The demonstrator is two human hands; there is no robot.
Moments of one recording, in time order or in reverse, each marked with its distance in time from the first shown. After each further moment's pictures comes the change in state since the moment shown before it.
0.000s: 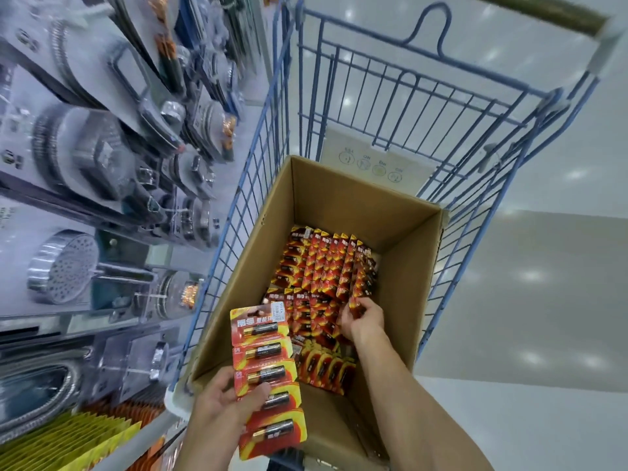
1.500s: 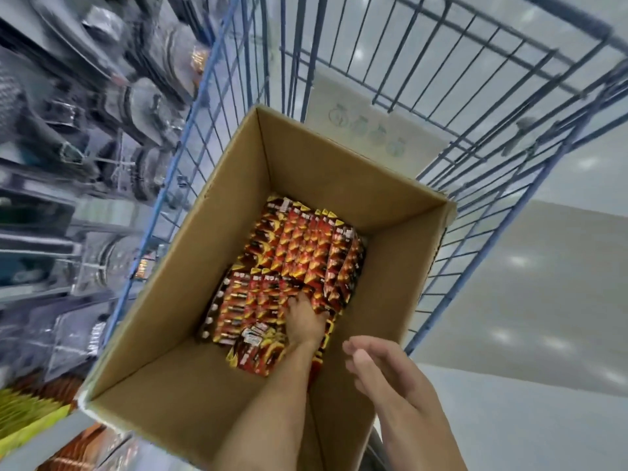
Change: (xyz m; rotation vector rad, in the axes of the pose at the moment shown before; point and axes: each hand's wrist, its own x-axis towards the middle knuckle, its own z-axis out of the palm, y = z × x) left_hand 0.265 -0.110 0.200 1.044 0.165 0.117; right_hand -0.160 -0.069 -0.070 -1.204 -0.345 -0.519
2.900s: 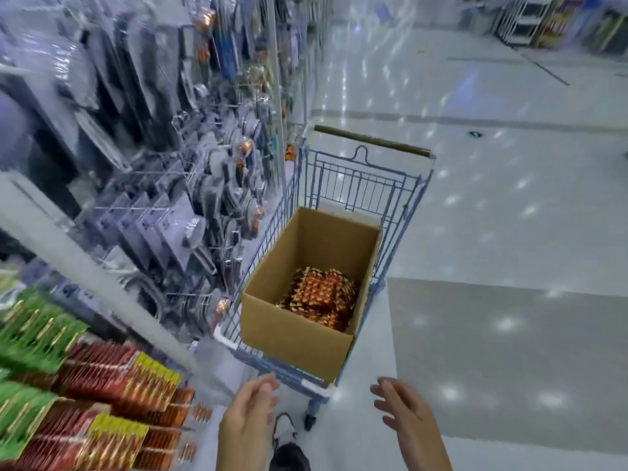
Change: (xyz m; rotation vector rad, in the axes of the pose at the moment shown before) left_hand -0.435 -0.291 -0.119 -1.104 0.189 0.442; right_hand -0.252 0.243 -0.005 0.229 0.159 -0.352
